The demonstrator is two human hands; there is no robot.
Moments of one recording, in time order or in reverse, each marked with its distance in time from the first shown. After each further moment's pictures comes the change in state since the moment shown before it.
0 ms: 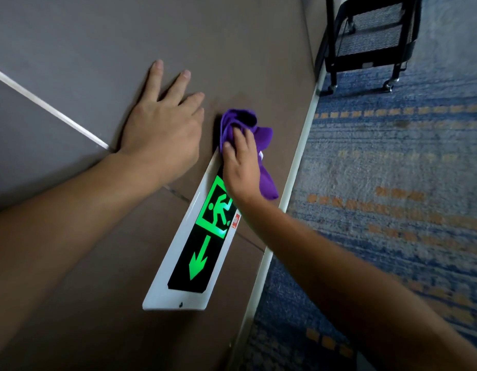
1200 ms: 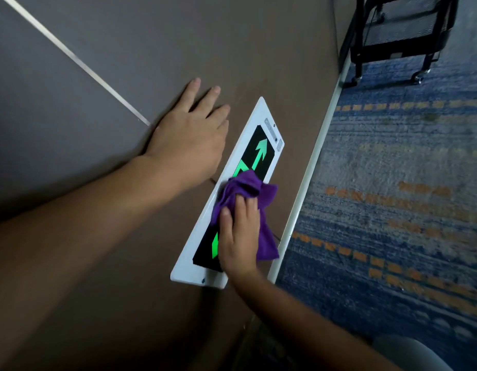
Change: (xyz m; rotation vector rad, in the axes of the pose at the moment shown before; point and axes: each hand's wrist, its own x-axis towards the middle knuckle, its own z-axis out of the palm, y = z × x) left_hand -0.040 0.007 0.005 0.041 -0.070 0.142; right_hand -0.147 0.043 0.044 -0.043 -0.019 -0.013
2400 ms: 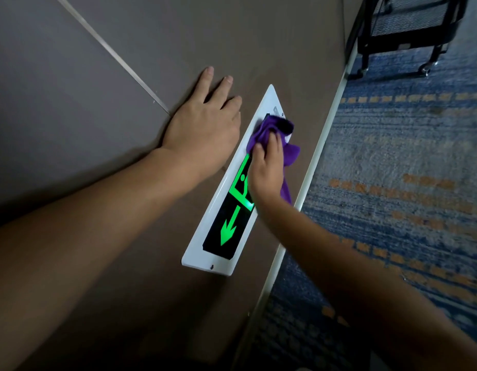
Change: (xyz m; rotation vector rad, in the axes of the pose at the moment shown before) left_hand -0.003 0.008 0.004 0.012 0.031 -0.004; right_hand 0.103 -0.022 -0.017 0.073 0.157 0.206
